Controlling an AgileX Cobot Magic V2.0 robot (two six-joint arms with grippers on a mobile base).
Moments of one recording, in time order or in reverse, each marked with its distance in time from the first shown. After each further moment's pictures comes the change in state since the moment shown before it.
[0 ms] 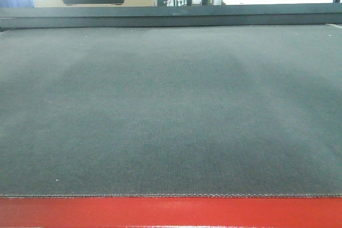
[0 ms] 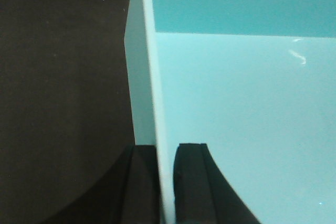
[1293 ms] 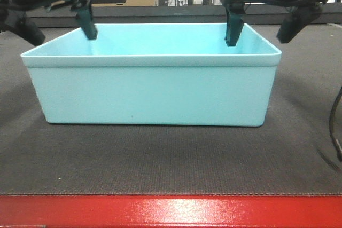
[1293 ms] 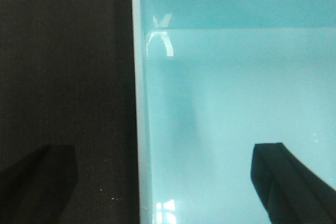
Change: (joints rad) left arm 0.000 0.286 0.346 -0.006 -0.245 0.002; right arm 0.000 0.332 0.208 -0.093 -0.092 -0.011
